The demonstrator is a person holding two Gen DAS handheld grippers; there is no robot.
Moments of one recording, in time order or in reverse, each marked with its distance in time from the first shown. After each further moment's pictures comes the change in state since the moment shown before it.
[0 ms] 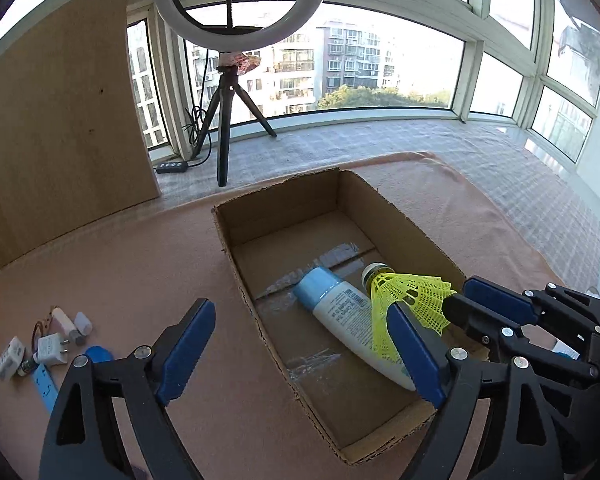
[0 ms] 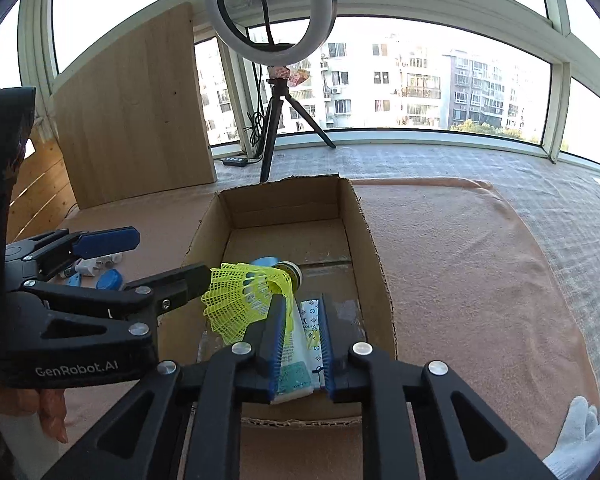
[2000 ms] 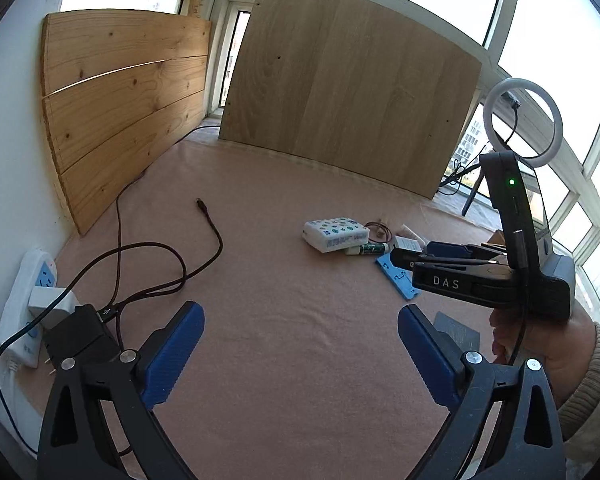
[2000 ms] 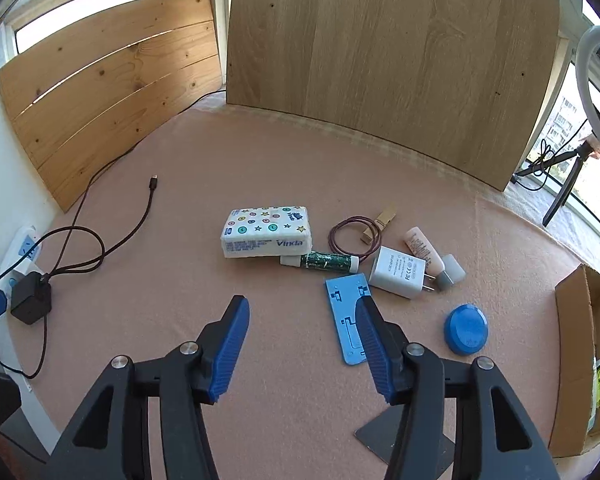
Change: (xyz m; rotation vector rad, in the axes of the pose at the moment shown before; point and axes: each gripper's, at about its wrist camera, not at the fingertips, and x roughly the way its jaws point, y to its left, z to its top) left arm -0.252 0.440 -0.262 -0.496 -0.130 0.142; right arm 0.118 0.458 0.004 -0.359 0.258 0.085
